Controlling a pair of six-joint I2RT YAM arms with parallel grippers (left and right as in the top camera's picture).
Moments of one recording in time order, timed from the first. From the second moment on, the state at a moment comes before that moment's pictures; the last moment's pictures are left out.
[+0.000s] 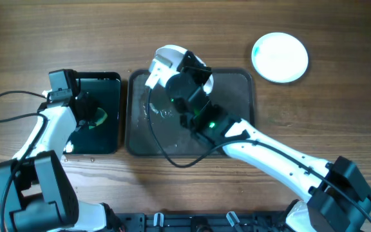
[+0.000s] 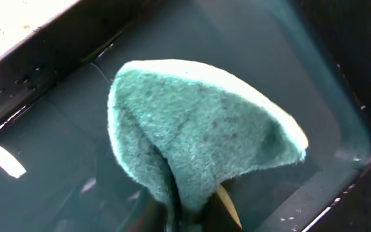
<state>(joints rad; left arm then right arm) 0.21 1.63 0.89 -0.44 -0.07 -0.68 0.87 1.64 1.15 0.15 0.81 -0.98</state>
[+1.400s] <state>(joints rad) 0.21 1.42 0.90 -0.49 -0.05 -0.68 -0.24 1.80 1.16 0.00 -0.09 0.38</state>
